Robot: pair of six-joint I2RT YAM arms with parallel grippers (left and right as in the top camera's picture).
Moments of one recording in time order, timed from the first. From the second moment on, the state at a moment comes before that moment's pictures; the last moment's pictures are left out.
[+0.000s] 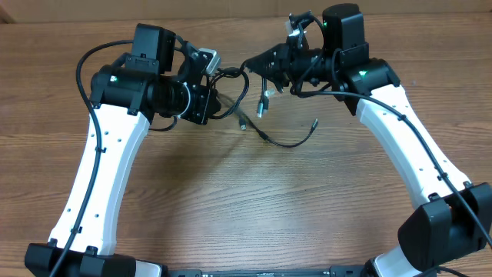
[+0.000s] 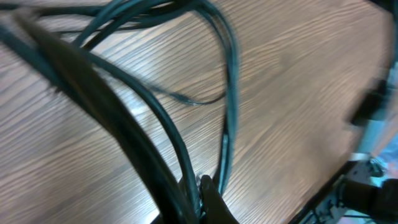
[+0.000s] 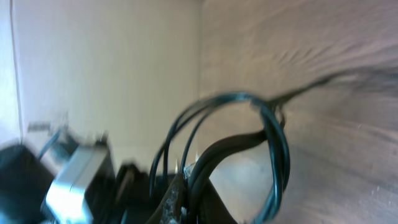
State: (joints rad) left arm -0.21 1.59 1.66 -1.19 0.50 0.08; right arm 0.33 1.74 1.57 -0.38 -0.87 0.98
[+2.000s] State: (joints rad) left arm -0.19 1.59 1.66 -0.83 0.45 -1.11; right arm 0.30 1.74 1.57 -0.75 -0.69 0.67
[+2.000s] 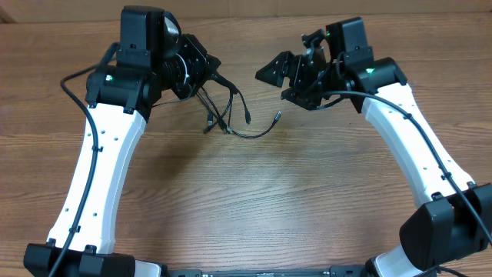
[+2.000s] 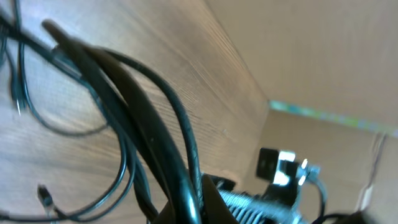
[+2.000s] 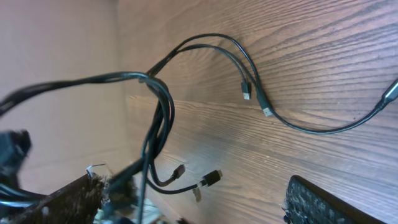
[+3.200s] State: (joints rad) left arm -0.19 1.59 1.66 -0.81 0.59 -0.45; right arm 0.47 1.74 1.55 -0.79 -0.68 0.68
